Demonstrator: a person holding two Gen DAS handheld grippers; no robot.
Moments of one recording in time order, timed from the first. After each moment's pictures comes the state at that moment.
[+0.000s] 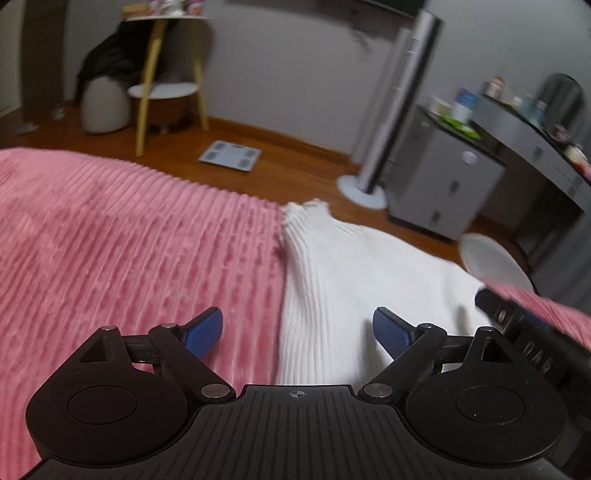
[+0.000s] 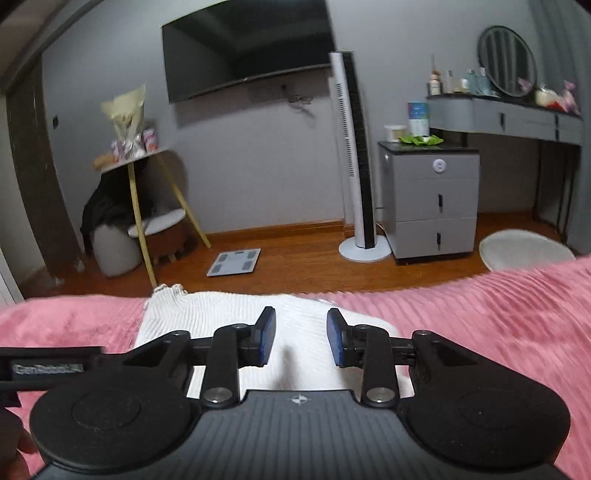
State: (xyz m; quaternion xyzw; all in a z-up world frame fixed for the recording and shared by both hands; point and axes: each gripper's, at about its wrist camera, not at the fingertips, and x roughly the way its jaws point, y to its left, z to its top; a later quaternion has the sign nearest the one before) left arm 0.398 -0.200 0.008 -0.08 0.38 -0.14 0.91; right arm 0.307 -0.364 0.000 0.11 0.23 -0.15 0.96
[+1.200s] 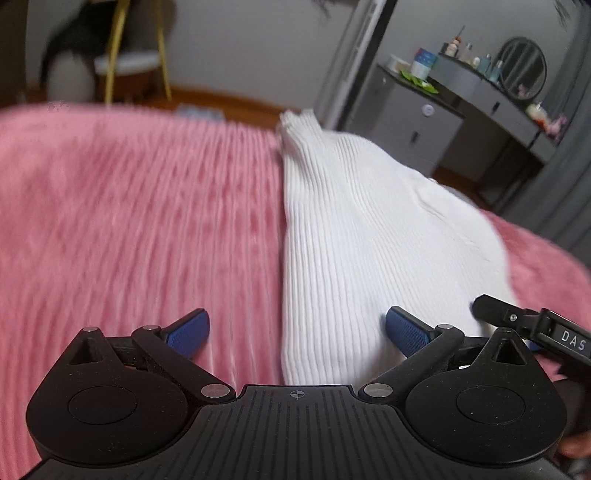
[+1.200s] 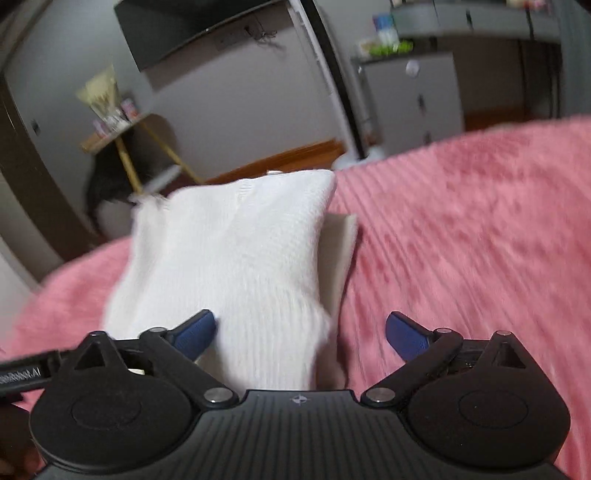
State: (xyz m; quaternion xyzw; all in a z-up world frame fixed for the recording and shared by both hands) left arm 0.329 -0.139 -0.010 -0.07 0.44 -0.23 0.86; right arm 0.208 -0.402 -0.045 0.26 0.31 -0.11 0.91
